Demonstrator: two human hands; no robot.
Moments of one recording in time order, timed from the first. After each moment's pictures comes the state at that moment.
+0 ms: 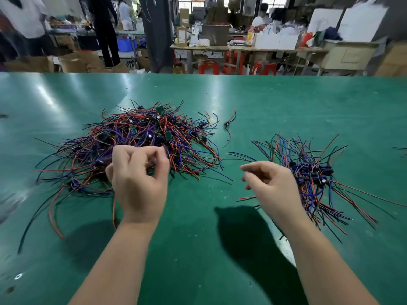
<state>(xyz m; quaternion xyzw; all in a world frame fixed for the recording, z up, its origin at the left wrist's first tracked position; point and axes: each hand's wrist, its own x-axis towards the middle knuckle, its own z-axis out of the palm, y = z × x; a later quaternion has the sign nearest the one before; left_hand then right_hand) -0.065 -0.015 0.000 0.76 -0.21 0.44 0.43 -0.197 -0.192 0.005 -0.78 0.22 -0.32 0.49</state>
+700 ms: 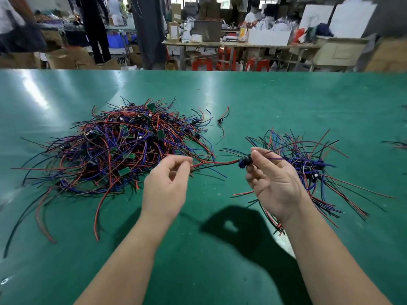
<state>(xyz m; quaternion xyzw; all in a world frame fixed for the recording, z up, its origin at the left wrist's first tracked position) -0.097 -0.041 0.001 0.74 -0.24 0.01 0.63 -0.196 -0.198 0.017 -0.43 0.17 -0.28 0.84</state>
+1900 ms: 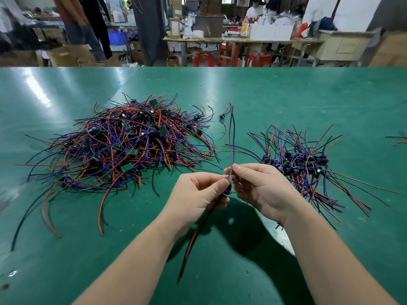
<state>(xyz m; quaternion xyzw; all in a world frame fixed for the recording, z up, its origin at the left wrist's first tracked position) -0.122 -0.053 -0.003 0.57 -0.23 -0.33 0.72 -0.197 -0.190 0.008 -0.56 0.21 -0.10 0.79</state>
